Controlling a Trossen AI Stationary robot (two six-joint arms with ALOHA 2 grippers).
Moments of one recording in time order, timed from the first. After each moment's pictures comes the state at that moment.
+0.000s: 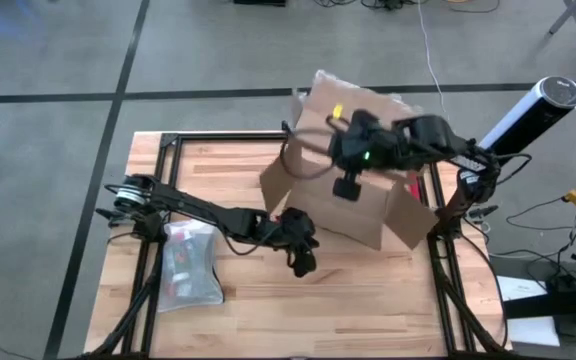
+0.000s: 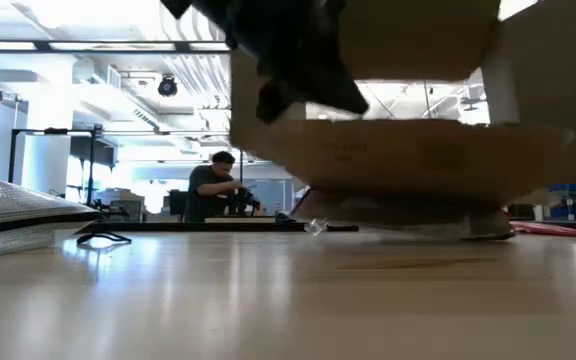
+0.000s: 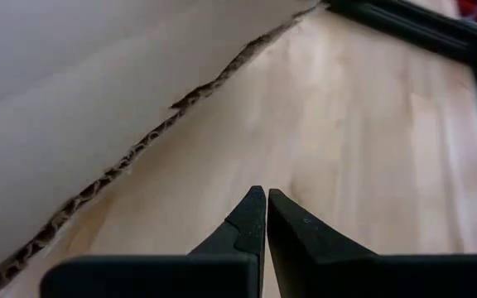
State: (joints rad) left arm -0.19 1.83 1.29 -0.14 -0.19 -0.47; right arm 0.06 1.74 2.33 -1.51 0.37 0.08
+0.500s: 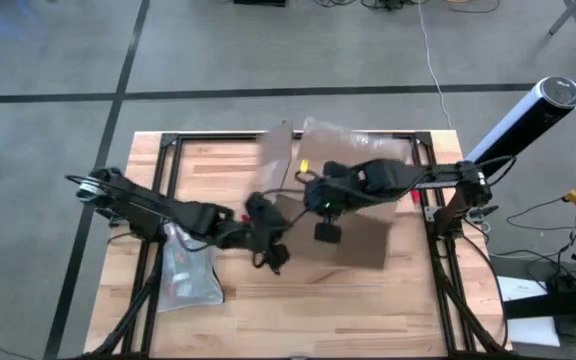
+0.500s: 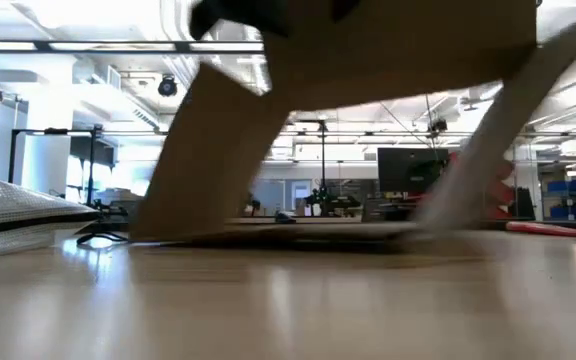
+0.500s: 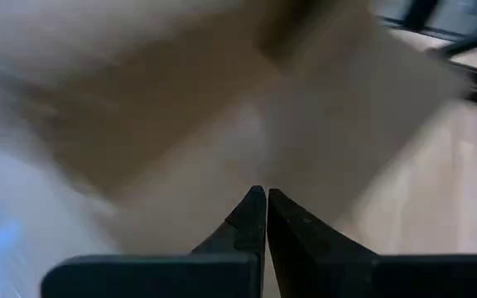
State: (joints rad) left arm -0.31 1.54 1.29 -0.46 -0.59 -0.51; right arm 0.15 1.75 1.88 -1.18 0.16 0.21
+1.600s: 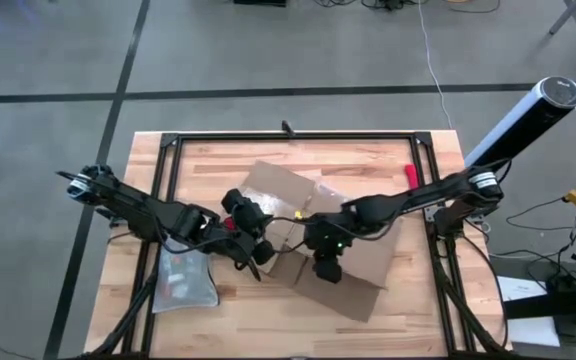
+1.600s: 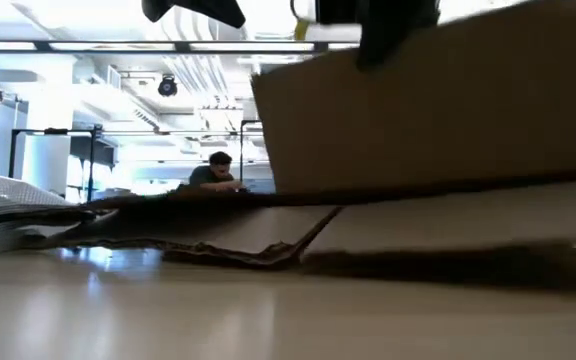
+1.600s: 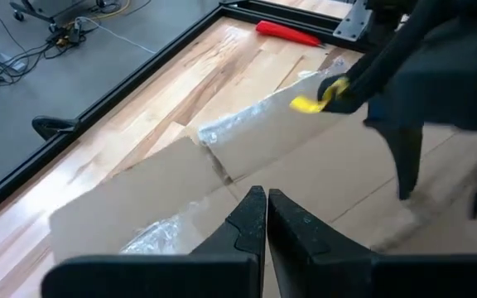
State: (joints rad) left arm -0.38 1.46 1.29 -0.67 -0.77 -0.64; right arm 0.19 1.65 1.33 -0.62 -0.28 0.43
